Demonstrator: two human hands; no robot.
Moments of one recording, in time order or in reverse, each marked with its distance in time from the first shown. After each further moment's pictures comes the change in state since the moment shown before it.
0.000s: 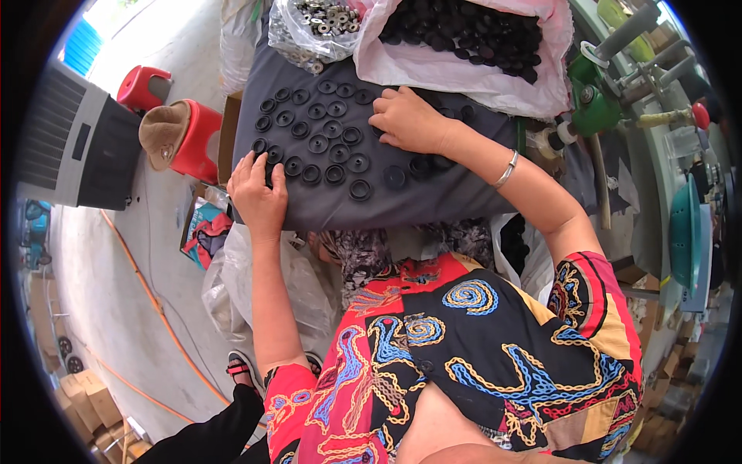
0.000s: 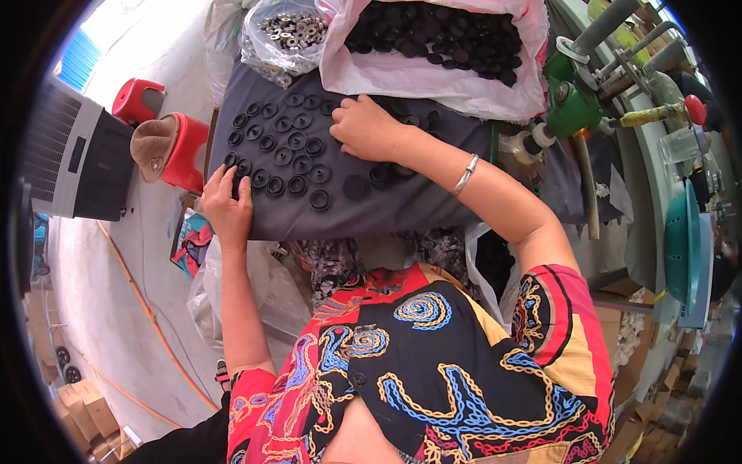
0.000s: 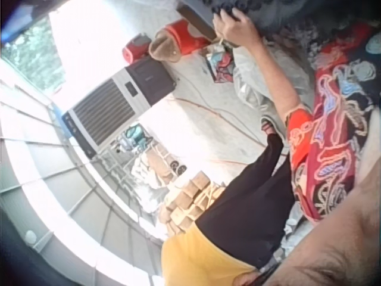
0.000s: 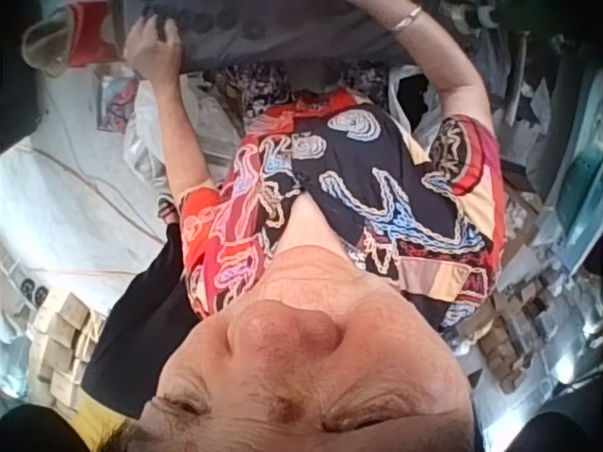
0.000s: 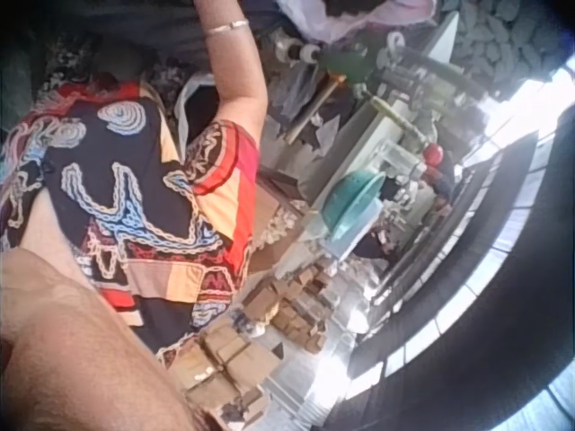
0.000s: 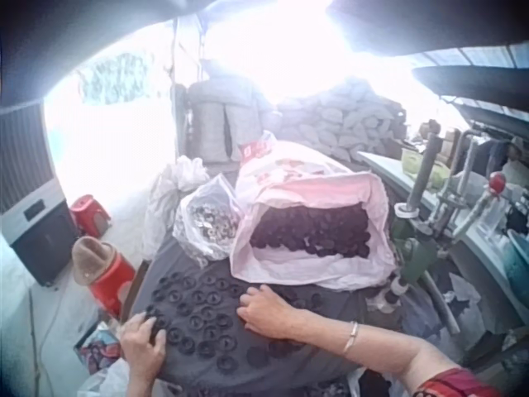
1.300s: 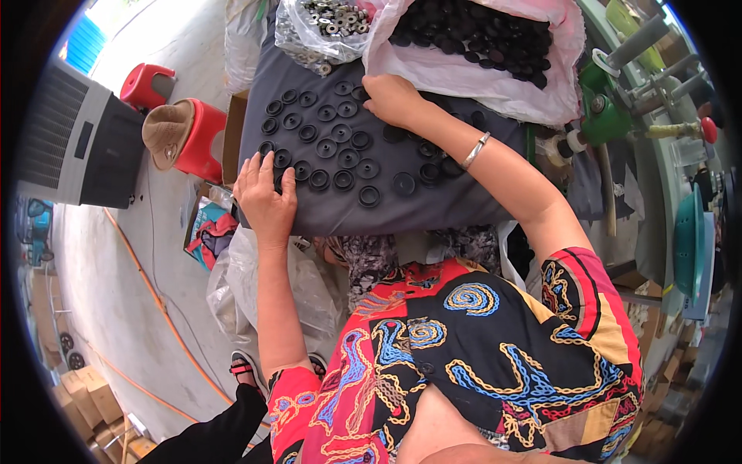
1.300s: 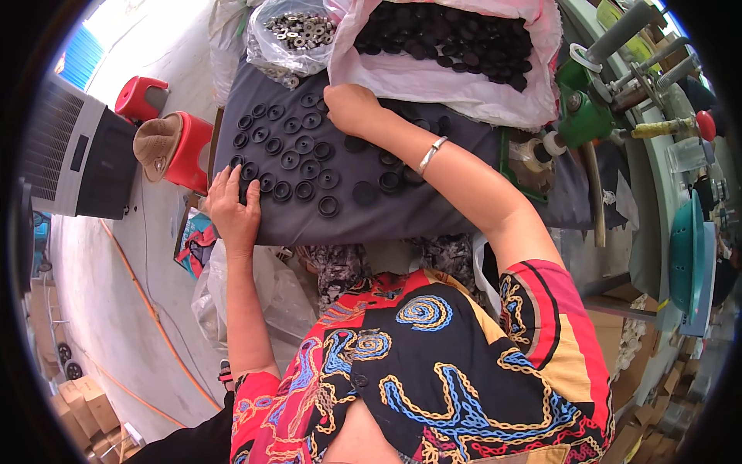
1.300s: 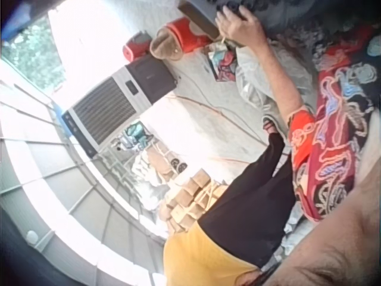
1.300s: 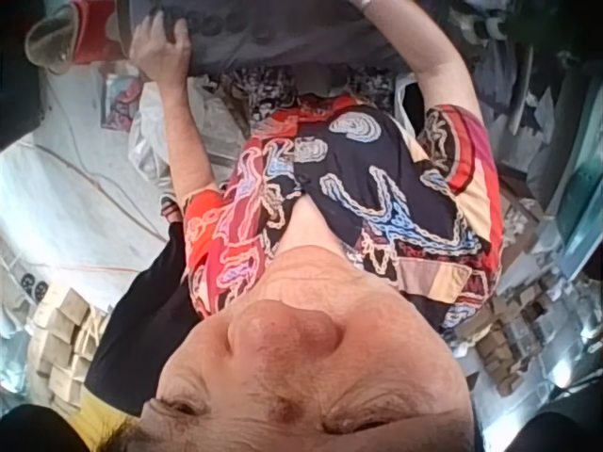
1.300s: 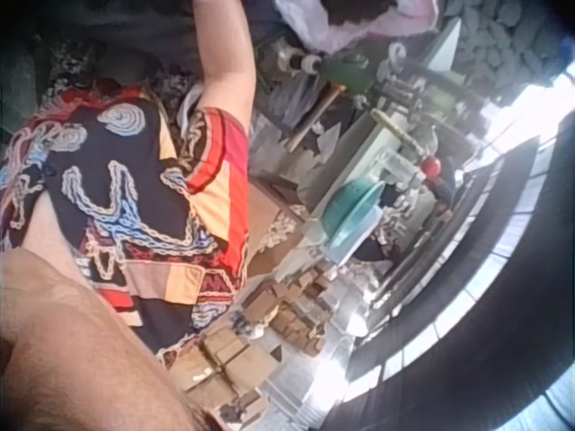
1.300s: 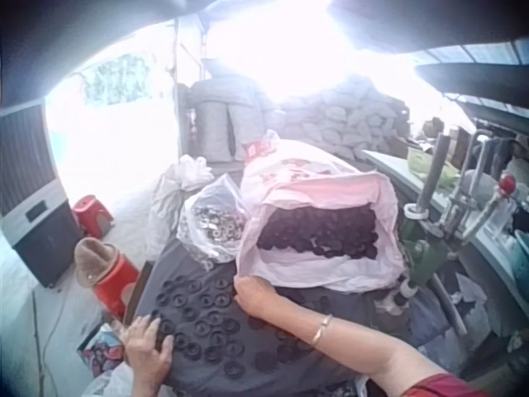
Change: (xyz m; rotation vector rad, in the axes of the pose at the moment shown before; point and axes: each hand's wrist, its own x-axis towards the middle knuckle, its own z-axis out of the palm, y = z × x) left_hand 0.000 0.000 -0.006 0.073 -0.022 0.037; right_hand 0.068 0.014 0.020 0.299 0.011 0.482
